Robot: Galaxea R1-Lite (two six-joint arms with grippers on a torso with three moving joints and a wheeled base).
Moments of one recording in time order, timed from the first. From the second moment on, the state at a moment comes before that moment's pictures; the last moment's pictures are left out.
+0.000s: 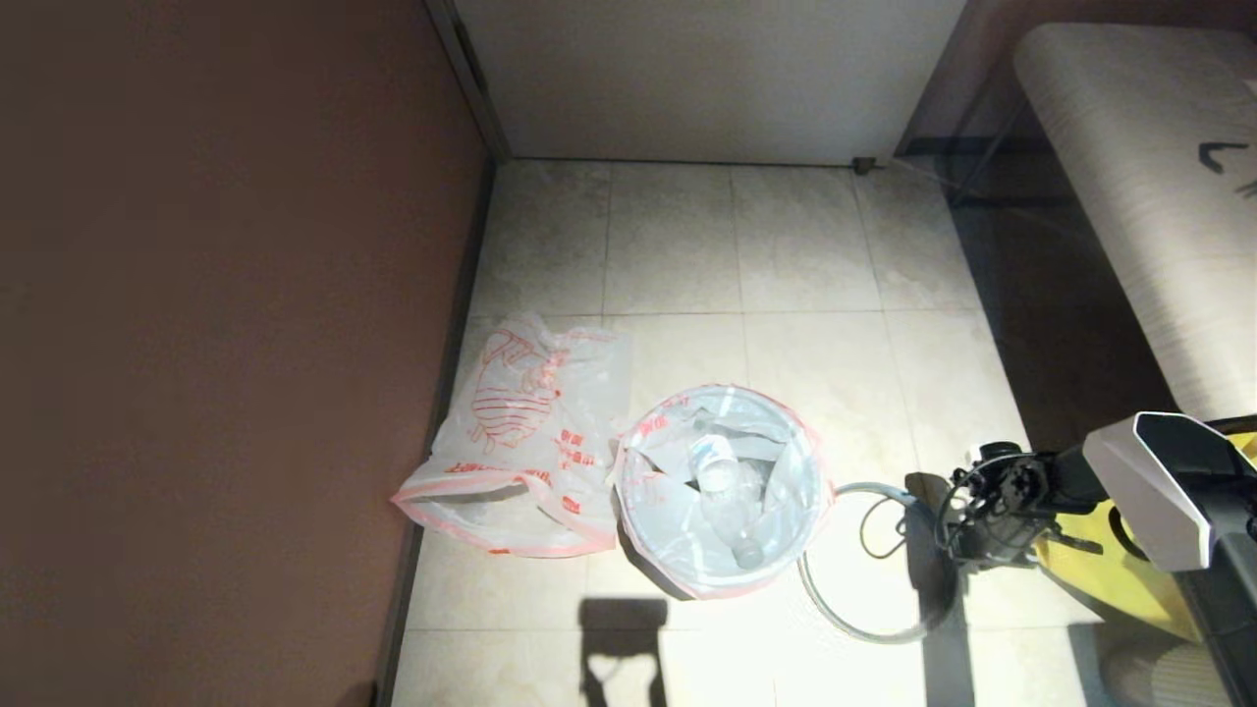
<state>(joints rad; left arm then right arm) 0.00 0.00 0.00 -0.01 0.00 -0.04 -0.17 2.81 -1.86 0.27 -0.07 0.05</state>
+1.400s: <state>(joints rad) 0.00 0.00 0.00 -0.01 0.00 -0.04 0.11 2.01 -1.06 -0.01 -0.04 0.36</state>
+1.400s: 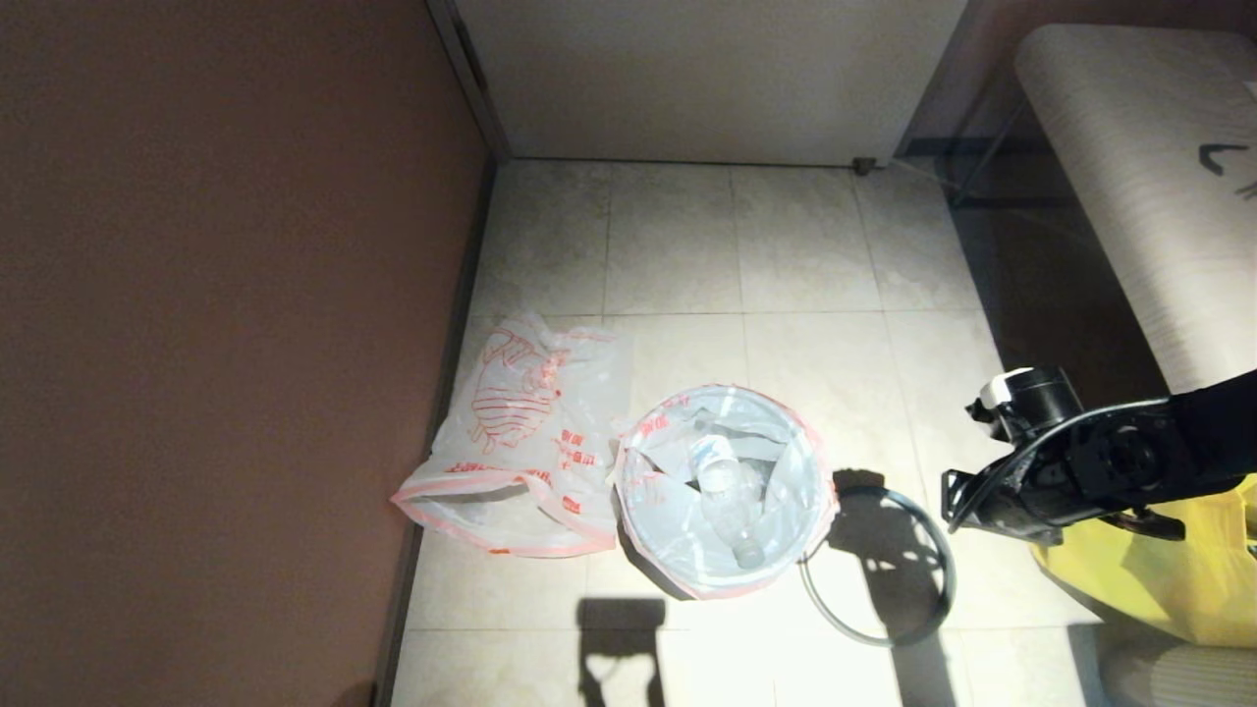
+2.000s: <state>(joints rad) 0.00 0.00 0.00 -0.01 0.00 -0.04 0.23 2.09 -1.16 -0.06 0.04 0.24</state>
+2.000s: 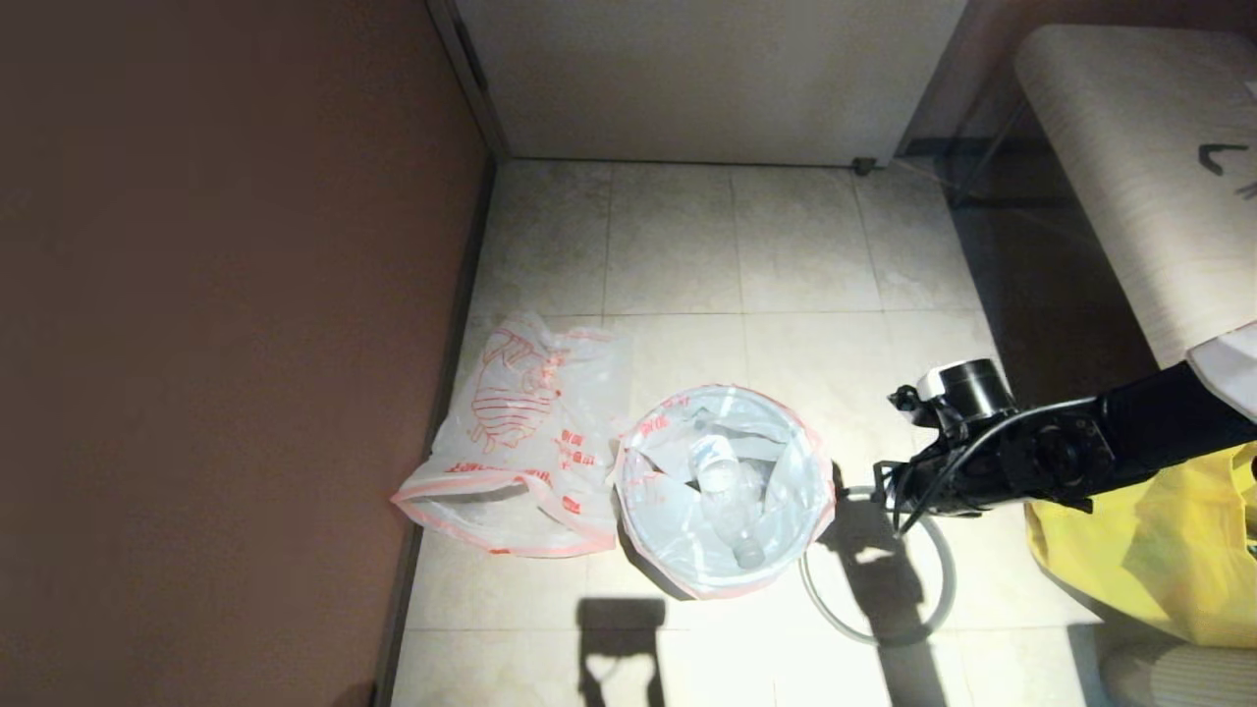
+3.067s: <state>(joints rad) 0.00 0.00 0.00 -0.01 0.00 -0.04 0.26 2.22 -1.27 -0.16 -0.07 0.23</state>
